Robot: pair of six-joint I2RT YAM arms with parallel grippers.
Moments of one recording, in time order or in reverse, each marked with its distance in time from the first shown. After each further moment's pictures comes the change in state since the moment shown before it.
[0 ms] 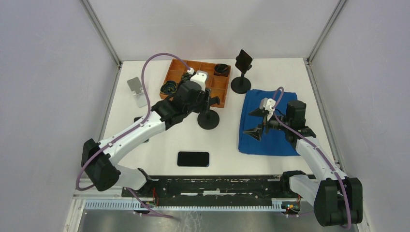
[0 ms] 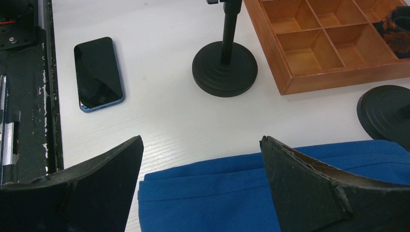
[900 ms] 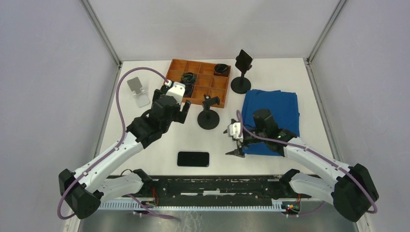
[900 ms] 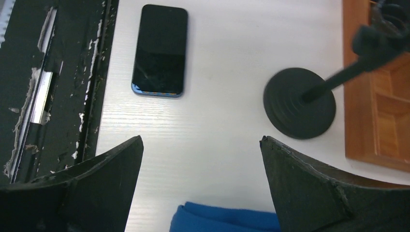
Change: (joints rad) left arm 0.074 -0.341 -0.274 -0.006 -0.198 0.261; right arm 0.476 0.010 0.033 -0.143 0.224 -0.223
